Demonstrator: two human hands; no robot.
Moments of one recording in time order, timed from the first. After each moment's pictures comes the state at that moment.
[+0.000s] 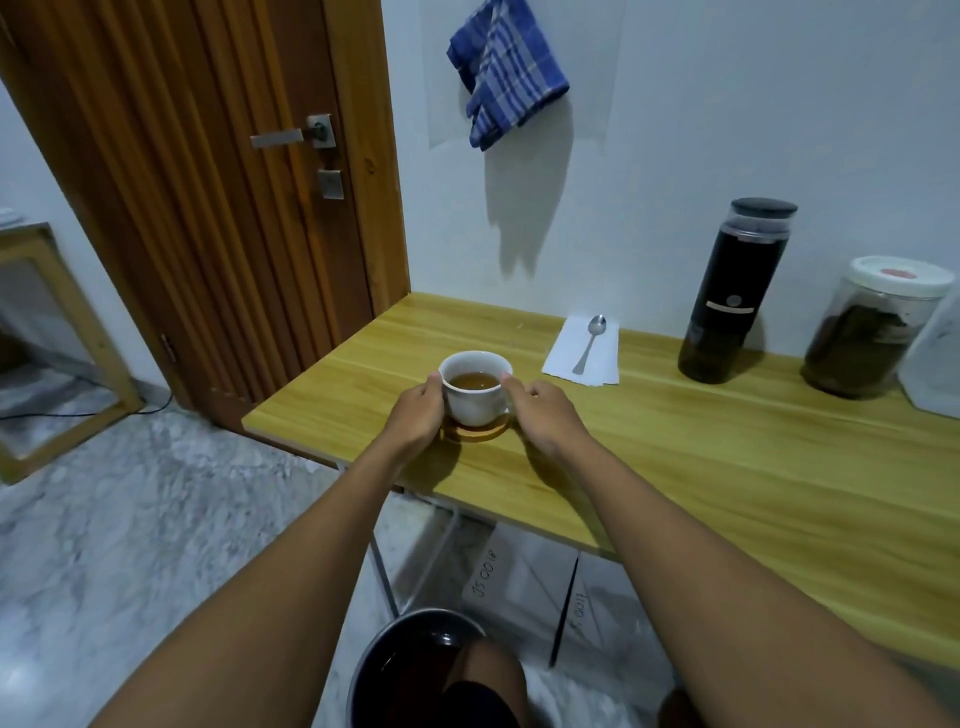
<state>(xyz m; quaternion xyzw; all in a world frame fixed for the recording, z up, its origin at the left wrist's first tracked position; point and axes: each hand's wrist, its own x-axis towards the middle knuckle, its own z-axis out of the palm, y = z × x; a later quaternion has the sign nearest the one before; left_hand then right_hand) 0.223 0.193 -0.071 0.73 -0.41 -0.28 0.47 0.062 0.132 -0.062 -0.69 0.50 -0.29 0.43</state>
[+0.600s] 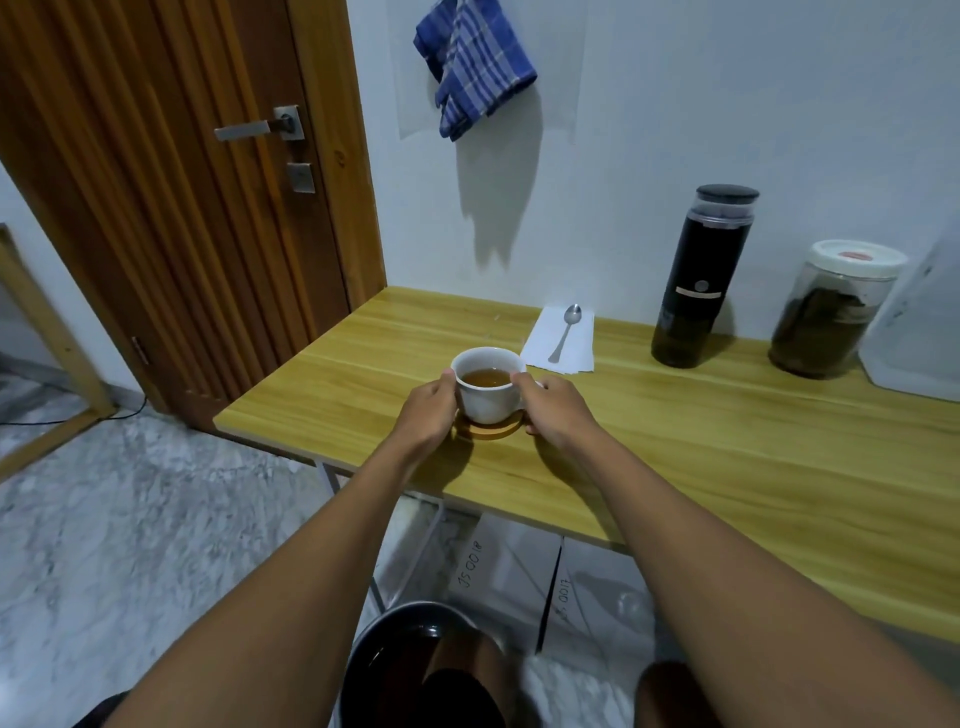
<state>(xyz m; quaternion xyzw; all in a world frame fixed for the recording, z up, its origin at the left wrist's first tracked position) 0.185 0.187 -0.077 0.70 -0.45 -0.29 0.48 0.027 0.120 -0.070 -0.66 0.52 -0.30 0.44</state>
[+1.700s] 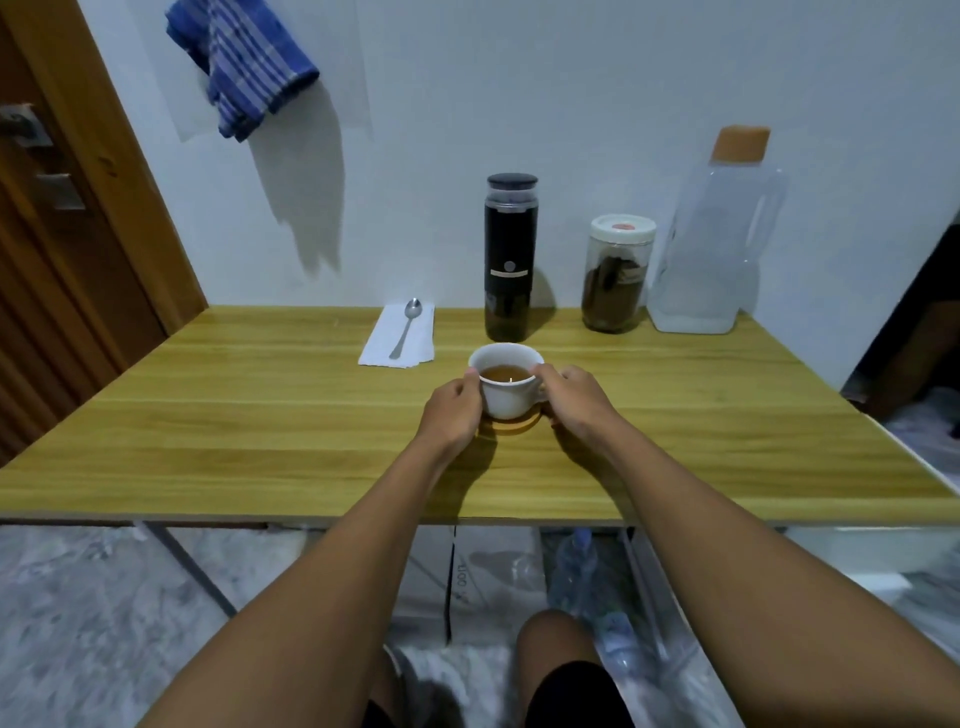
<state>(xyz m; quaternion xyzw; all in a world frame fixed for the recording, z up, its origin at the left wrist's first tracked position) -0.006 0.144 -0.074 0.62 -0.56 -0.36 0.42 -0.168 0.116 -0.066 -0.55 0.63 -0.38 0.39</state>
